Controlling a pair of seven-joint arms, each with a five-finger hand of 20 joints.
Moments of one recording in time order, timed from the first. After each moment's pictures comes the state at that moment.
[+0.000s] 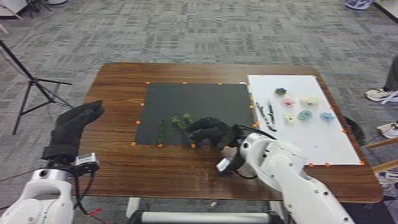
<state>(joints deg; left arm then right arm) 122.9 -54.6 -97.6 -115.3 59.4 14.9 12.1 -87.5 -67.7 65.3 -105.2 -108.7 -26.2 8.8</state>
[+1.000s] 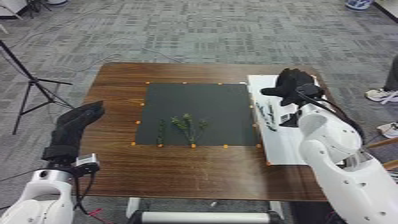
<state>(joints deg) 123.3 -54.6 -97.7 -115.5 59.4 14.7 11.9 -84.9 -57.4 75.3 -106.3 -139.6 -7.7 21.7</state>
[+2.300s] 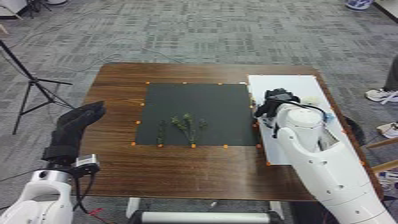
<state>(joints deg) 123.9 -54.6 -98.1 -116.3 59.4 14.2 11.7 -74.4 -63.5 67.5 -93.9 -146.8 -30.5 27.2</state>
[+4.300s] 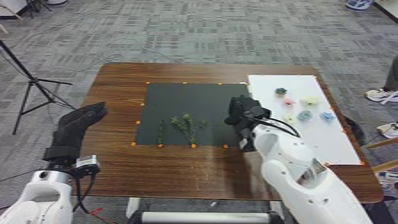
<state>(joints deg) 124.2 -54.7 -98.4 -116.6 59.4 13.3 11.1 -84.7 -62.6 61.5 -110.5 -138.5 -15.8 23.7</state>
